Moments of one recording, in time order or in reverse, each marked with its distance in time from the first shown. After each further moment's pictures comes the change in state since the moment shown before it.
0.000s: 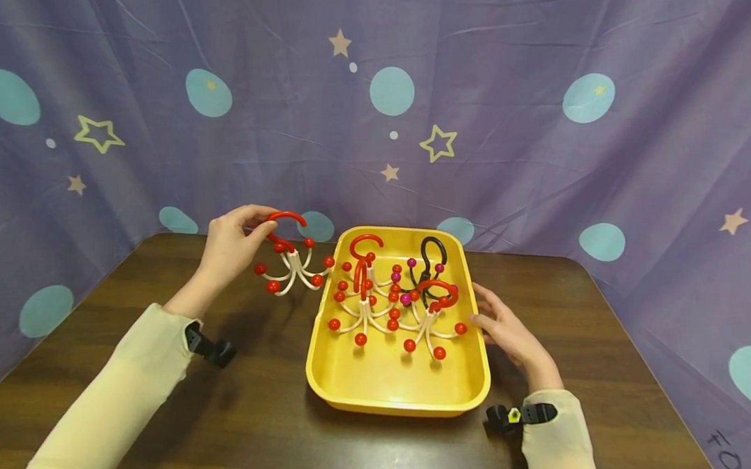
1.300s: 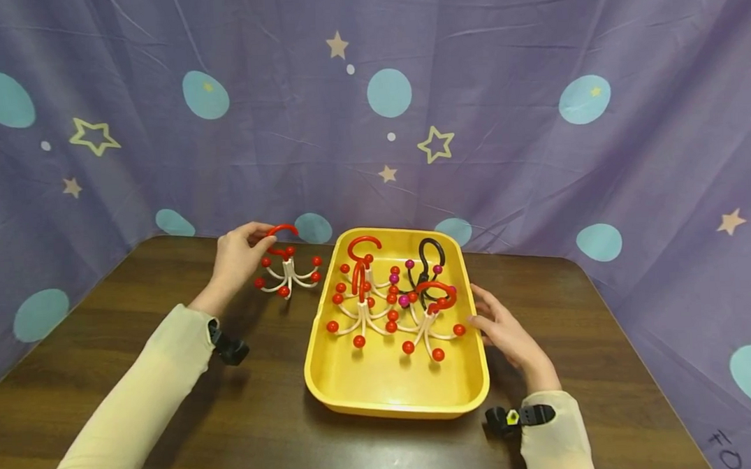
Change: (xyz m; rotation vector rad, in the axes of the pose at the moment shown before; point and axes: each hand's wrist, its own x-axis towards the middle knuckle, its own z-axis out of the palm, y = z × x) left_hand -0.006 -0.056 0.034 0.038 0.002 -0.165; right_hand 0.001 0.003 0.002 -0.011 0.031 0.009
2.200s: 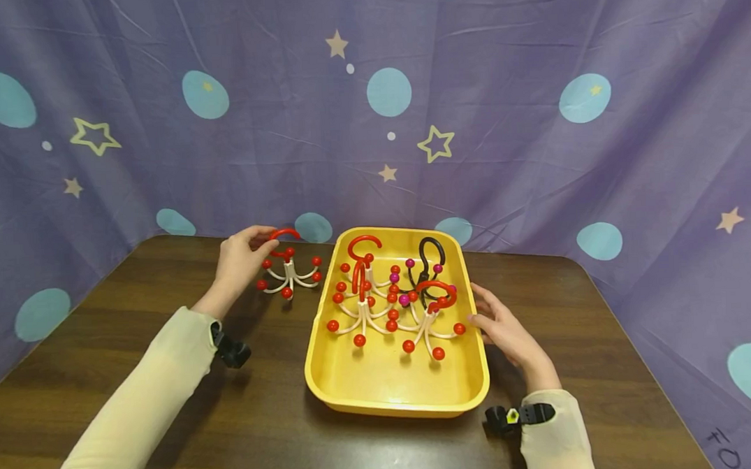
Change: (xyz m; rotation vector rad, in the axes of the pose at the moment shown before) left_hand -0.005 -0.003 0.004 -0.025 -0.004 -0.021; right_hand 0.000 0.000 0.001 -0.014 0.014 -0.004
